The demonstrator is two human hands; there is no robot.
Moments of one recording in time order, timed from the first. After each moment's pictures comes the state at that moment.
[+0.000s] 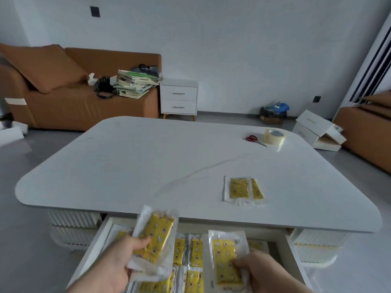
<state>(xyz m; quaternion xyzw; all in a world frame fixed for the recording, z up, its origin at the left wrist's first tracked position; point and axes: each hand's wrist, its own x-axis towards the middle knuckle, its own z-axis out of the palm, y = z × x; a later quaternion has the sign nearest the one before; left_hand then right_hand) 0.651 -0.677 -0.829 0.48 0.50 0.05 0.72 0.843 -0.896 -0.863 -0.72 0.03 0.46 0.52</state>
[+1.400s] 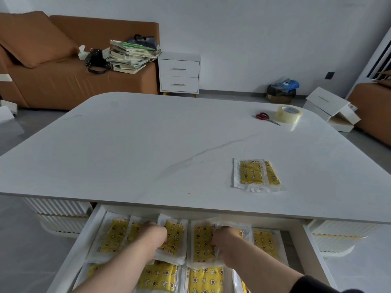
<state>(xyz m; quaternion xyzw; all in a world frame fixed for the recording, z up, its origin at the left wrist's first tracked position) 0.751 -0.645 -0.954 0.66 0.59 -0.05 0.46 0.868 -0.785 -0.951 -0.83 0.04 0.43 0.36</state>
